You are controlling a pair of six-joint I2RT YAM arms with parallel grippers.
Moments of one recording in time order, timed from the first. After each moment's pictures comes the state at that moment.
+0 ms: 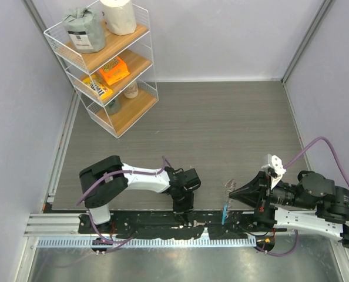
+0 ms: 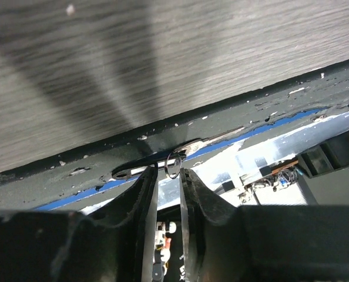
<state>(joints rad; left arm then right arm) -1.21 1.78 0.94 -0.48 0.48 -1.26 1.30 0.26 0.90 -0.79 -0.02 0.31</state>
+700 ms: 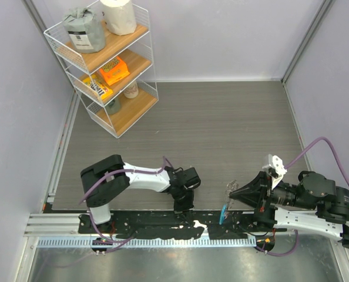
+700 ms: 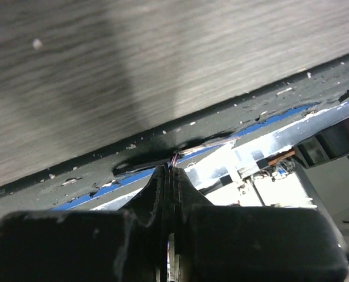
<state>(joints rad) -1.20 1.80 0.94 -0.43 0.54 -1.24 1.30 0.25 0.90 -0.79 -0.02 0.31</state>
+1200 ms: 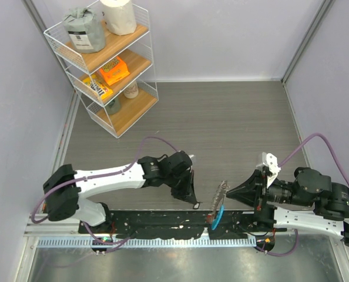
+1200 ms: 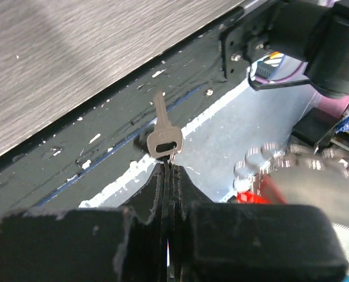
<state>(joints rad) -1.16 1.47 0.99 -0.49 0.33 -1.06 1.30 0.33 0.94 -0.79 -0.03 0.29</state>
